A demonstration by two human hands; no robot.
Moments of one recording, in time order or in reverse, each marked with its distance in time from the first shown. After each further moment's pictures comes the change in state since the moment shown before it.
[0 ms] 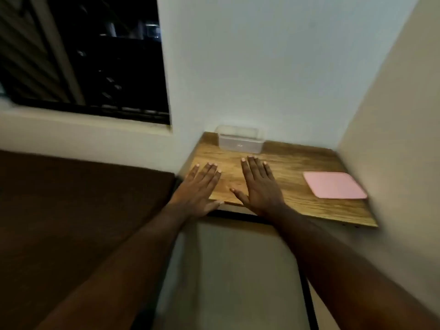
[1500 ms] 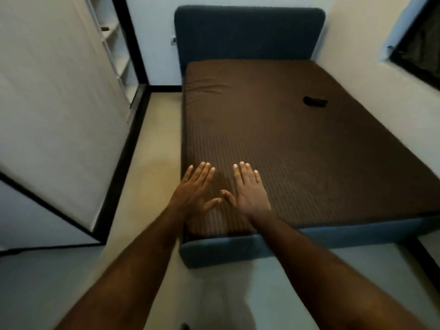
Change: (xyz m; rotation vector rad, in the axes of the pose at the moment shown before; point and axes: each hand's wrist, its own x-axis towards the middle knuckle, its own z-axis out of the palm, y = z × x) left_hand -0.769 0.241 -0.149 0.184 -0.254 -1.417; right_hand -0.417 -0.573 -0.076 0.411 -0.276 -1.264
